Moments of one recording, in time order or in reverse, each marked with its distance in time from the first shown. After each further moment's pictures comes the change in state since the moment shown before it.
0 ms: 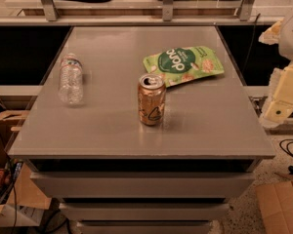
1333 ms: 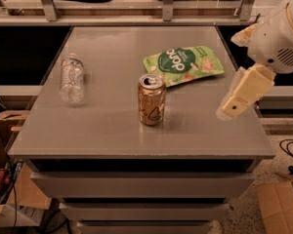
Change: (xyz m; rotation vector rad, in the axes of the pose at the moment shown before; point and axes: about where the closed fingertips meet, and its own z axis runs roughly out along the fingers) arm -0.055 -0.006 0.026 0.016 -0.270 0.072
